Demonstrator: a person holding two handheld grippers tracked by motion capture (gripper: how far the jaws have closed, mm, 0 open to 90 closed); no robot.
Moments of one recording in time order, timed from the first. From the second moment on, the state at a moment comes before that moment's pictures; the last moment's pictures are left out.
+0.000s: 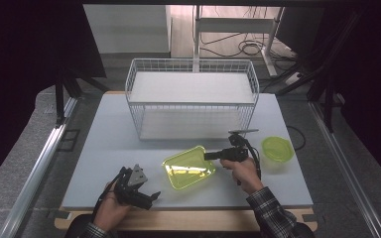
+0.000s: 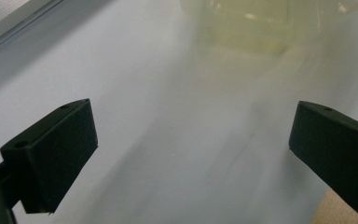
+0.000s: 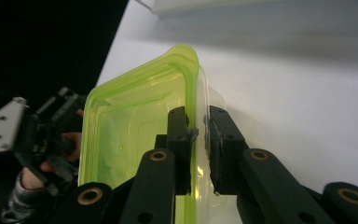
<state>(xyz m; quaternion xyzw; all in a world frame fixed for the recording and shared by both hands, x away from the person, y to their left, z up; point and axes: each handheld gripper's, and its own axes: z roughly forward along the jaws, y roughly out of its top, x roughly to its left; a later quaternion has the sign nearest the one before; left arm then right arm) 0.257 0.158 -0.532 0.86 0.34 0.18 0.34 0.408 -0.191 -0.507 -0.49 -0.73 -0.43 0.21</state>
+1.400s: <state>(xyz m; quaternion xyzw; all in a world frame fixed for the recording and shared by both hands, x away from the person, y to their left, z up) 0.258 0.158 -0.534 0.86 0.34 0.18 0.34 0.418 -0.203 -0.393 -0.46 -0.69 -0.54 0.17</state>
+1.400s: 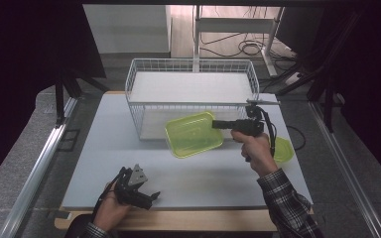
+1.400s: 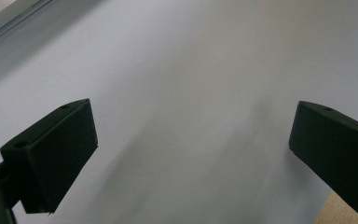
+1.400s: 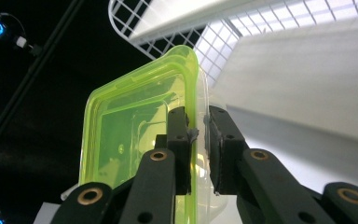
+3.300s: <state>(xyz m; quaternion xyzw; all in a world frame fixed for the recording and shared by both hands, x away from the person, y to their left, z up) 0.259 0.156 -0.535 0.86 0.35 0.16 0.33 0.500 -0.177 -0.316 -0.54 -0.63 -0.56 0.01</state>
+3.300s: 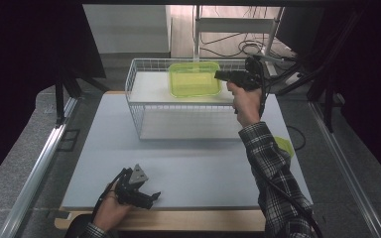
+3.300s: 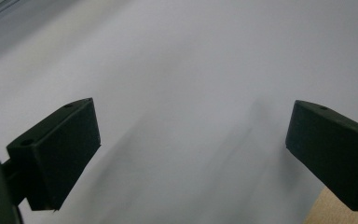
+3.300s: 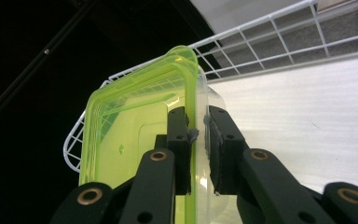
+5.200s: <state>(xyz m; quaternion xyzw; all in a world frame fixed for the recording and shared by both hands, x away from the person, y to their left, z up) 0.258 0.157 -0.533 0.86 0.34 0.13 0.36 0.473 -0.174 -0.317 -0.45 -0.72 -0.52 -0.08</state>
